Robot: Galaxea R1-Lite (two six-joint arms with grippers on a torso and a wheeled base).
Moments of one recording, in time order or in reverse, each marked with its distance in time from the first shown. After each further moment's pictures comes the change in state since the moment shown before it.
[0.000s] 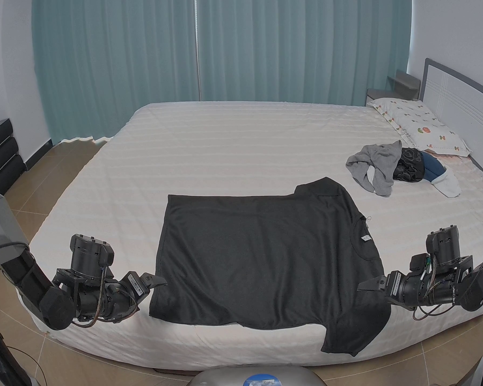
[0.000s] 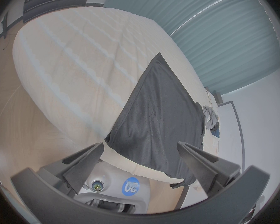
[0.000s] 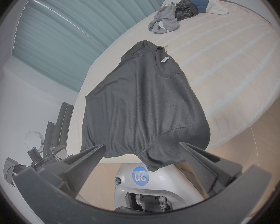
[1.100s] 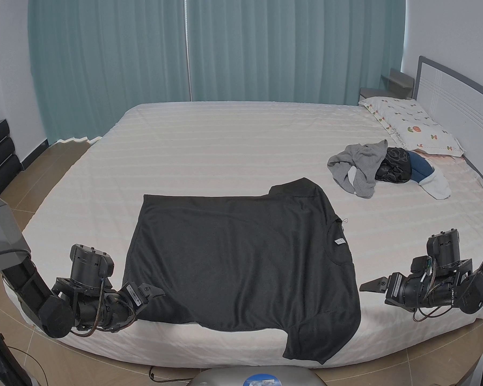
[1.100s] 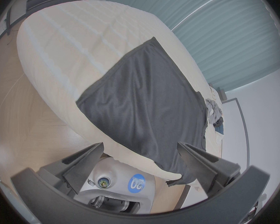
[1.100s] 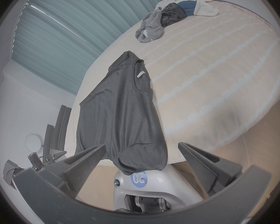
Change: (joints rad) left arm 0.011 0.004 0.067 -0.014 0.017 0.012; right arm -0.019 0.035 0.029 -0.061 0.001 0.000
